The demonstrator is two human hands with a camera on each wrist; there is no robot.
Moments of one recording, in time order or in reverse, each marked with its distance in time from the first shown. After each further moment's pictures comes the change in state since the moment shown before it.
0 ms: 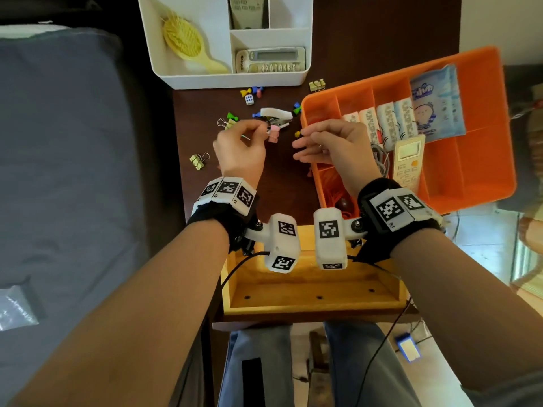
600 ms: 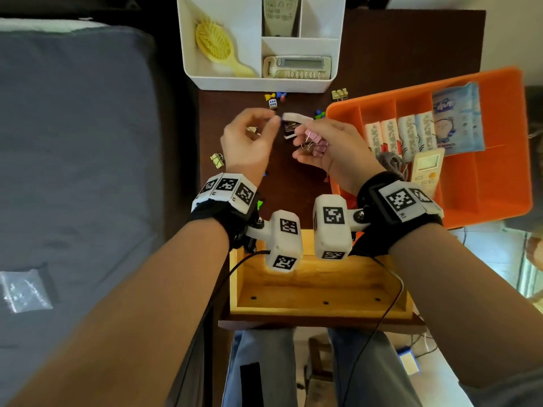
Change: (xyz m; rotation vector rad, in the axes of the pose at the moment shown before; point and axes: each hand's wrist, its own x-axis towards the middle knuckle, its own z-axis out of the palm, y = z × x) left_hand 0.010 -0.001 -0.027 -0.197 0.001 0.021; right_hand 0.008 -0.024 0.036 0.197 -0.105 0.224
